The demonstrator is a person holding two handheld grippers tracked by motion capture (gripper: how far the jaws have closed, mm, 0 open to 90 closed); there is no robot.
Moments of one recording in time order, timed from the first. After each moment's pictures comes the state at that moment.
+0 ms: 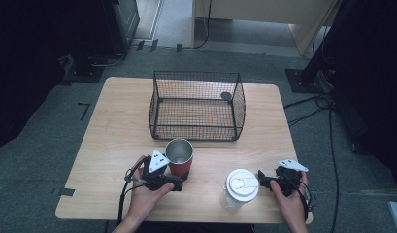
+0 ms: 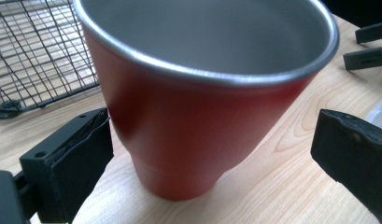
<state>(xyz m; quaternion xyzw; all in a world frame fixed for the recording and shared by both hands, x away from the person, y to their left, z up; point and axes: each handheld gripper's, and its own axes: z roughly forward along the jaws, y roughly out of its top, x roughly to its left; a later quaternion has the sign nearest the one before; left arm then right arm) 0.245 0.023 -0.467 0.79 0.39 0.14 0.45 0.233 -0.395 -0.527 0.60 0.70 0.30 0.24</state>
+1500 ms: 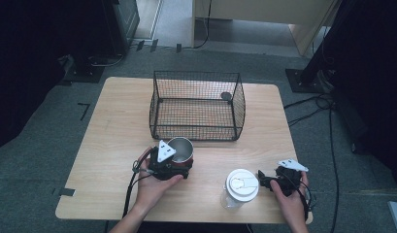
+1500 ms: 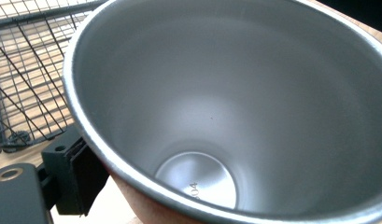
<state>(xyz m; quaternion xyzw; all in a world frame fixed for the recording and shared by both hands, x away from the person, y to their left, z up) 0.272 0.006 -0.467 0.79 0.40 0.17 0.44 0.233 -0.396 -0.527 0.60 0.70 0.30 0.24</state>
